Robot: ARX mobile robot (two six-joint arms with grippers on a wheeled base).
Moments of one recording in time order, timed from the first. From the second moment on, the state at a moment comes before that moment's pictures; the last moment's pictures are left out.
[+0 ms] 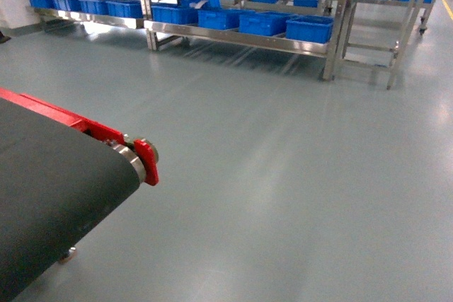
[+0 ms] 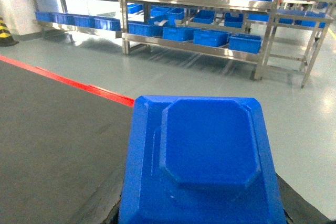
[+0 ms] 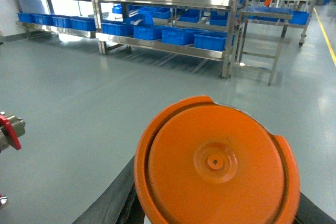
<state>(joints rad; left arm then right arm) 0.00 0.01 0.01 -0.01 0.00 0.00 0.00 0.01 0.01 -0.01 0.00 0.00</state>
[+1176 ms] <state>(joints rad) 0.00 0.01 0.01 -0.01 0.00 0.00 0.00 0.01 0.01 -0.01 0.00 0.00</state>
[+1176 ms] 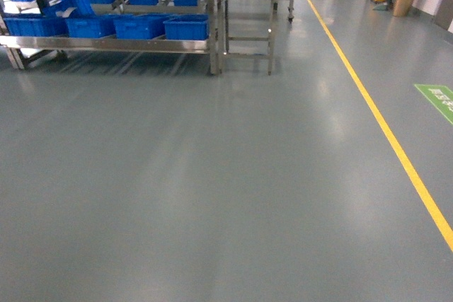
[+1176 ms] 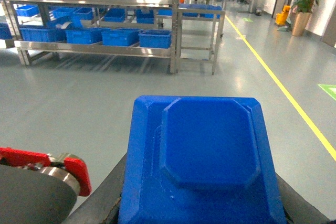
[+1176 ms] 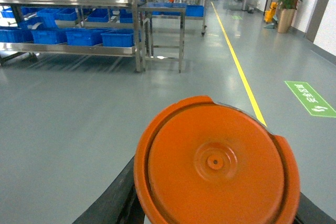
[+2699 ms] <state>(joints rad) 0.00 0.01 0.01 0.00 0.00 0.00 0.00 0.01 0.01 0.00 0.00 0.00</state>
